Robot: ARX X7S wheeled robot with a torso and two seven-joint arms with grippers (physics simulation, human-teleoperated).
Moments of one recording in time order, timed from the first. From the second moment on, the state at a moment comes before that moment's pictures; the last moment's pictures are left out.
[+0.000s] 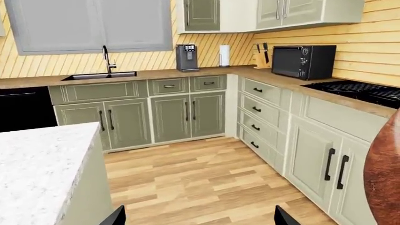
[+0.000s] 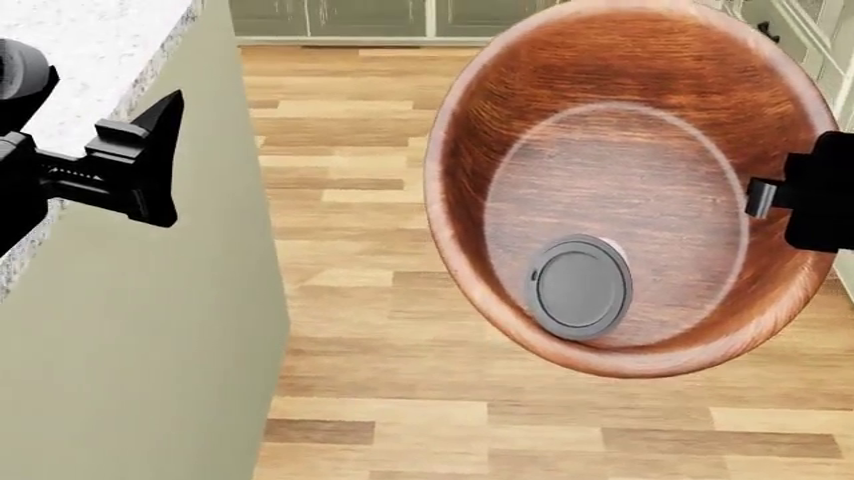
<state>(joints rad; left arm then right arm) -1.01 -0.57 0.35 0.19 -1.02 -0.85 -0.32 1.27 0.97 -0.52 0.24 1.48 1.02 0.25</state>
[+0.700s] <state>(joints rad) -1.01 -0.57 0.36 0.18 -1.00 -0.83 -0.32 1.26 0.96 -0.53 0.25 1.46 1.00 0.23</state>
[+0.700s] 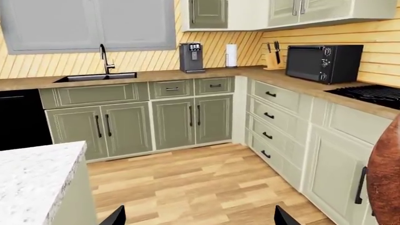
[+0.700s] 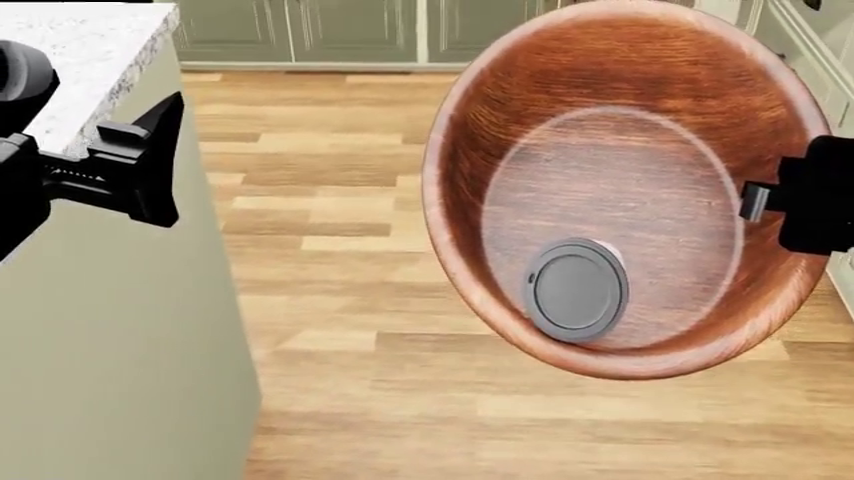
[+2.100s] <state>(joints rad) -1.00 -0.57 0.37 0.17 -1.00 -0.82 -0.31 1.26 0.95 -0.53 0.25 1.45 0.99 0.22</state>
